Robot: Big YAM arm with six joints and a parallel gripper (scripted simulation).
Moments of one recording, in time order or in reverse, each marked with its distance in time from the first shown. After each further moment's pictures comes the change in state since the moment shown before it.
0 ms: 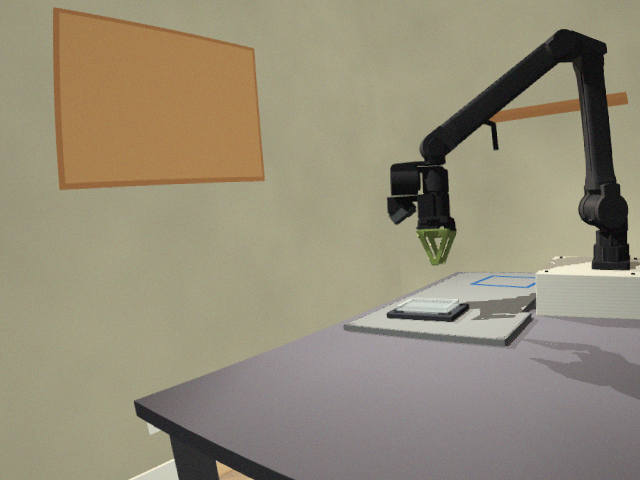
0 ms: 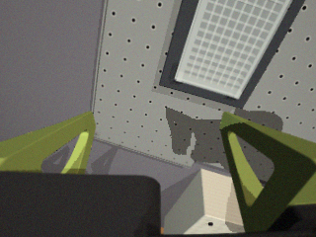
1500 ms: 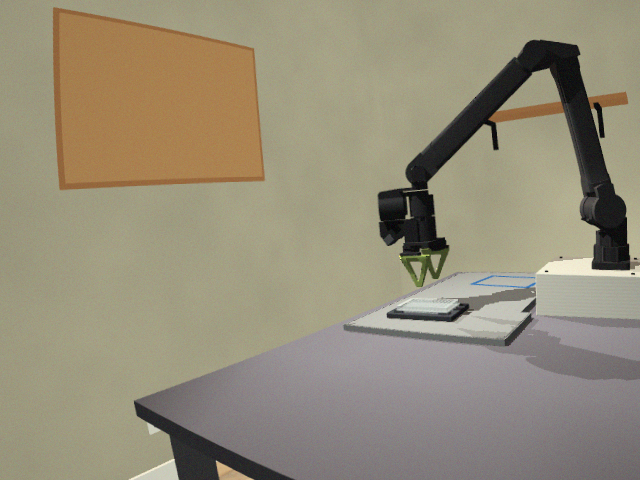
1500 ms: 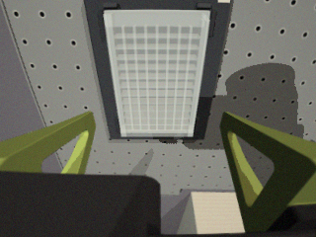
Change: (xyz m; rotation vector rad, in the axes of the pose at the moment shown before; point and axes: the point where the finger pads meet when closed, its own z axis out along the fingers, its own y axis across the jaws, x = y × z) arm -0.037 -0.070 0.044 0.123 0.012 0.238
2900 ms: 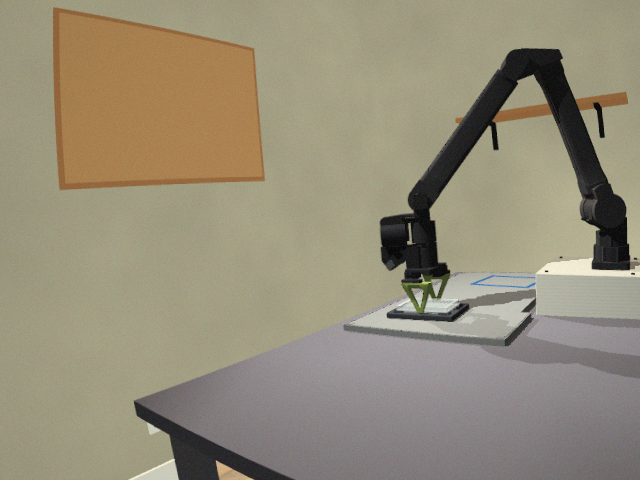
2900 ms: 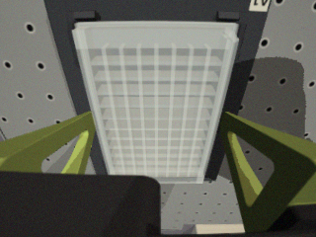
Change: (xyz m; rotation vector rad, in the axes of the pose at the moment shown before) arm -0.002 0.000 0.060 -0.001 -0.002 -0.001
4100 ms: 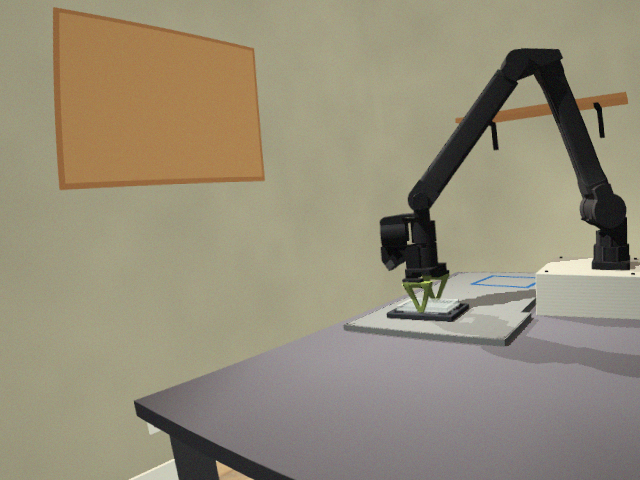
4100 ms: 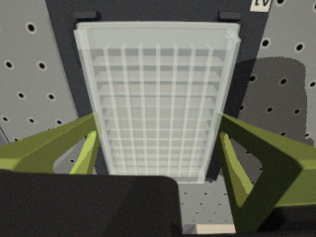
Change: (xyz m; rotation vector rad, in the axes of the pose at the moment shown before) arm 0.000 0.001 0.000 -0.003 0.000 0.000
